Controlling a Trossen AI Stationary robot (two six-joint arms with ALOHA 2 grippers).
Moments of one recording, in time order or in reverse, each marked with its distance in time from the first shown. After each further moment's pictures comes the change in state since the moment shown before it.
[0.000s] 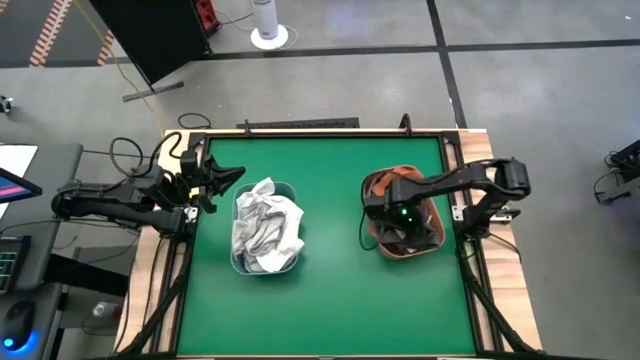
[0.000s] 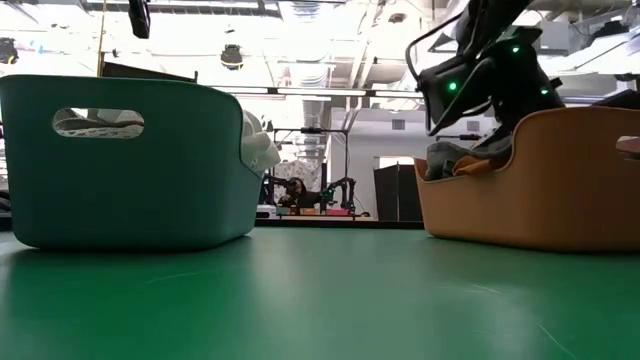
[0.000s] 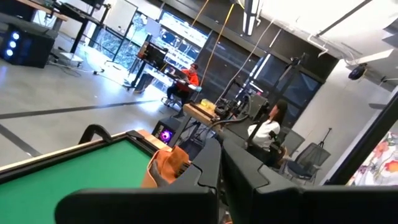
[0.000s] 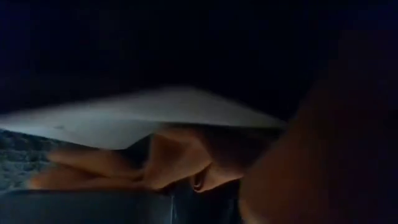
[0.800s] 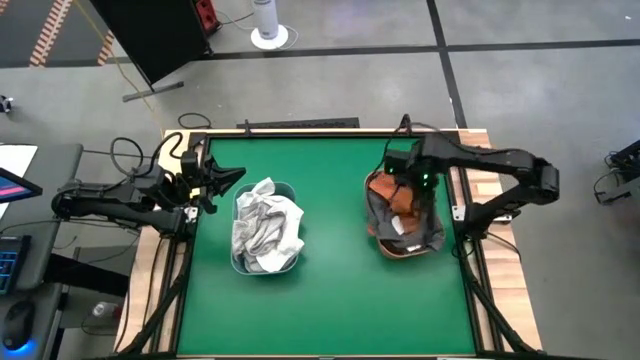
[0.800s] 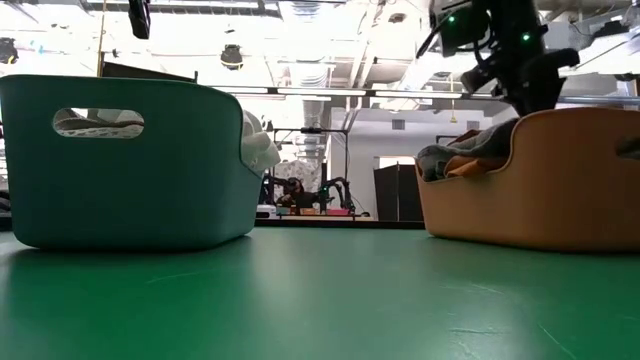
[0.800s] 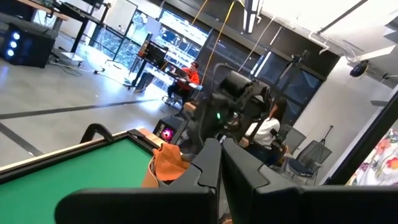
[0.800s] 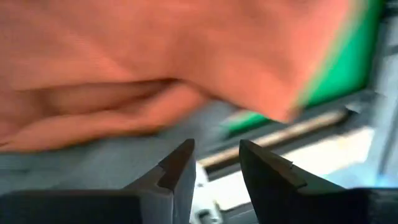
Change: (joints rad) left arm 0.000 0.000 0.000 -0.008 0.002 0.006; right arm -0.249 -0.268 0.245 -0.297 0.275 0.071
